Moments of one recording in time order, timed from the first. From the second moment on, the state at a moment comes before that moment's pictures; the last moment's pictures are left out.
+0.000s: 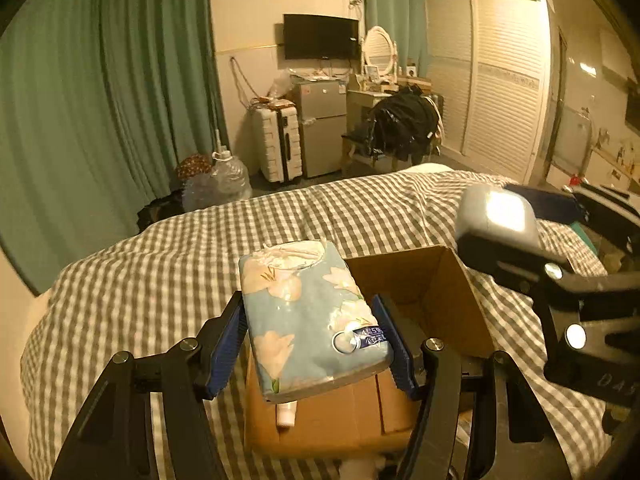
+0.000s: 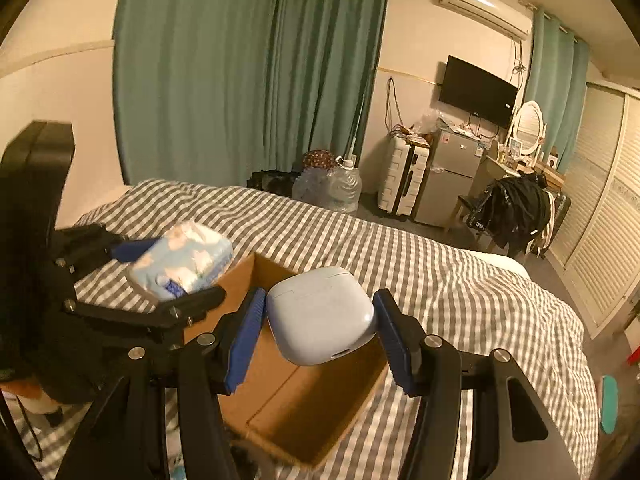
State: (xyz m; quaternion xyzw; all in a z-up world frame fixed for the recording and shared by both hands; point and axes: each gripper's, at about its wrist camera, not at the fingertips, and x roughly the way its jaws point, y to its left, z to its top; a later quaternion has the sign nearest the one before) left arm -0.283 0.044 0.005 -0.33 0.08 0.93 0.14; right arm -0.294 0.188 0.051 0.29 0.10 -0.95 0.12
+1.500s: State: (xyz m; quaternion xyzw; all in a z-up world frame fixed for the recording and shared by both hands) left arm -0.196 -0.011 0.005 -0.36 0.02 0.93 0.06; right arm -0.239 0.238 0.041 0.27 -0.01 -0.96 0.09
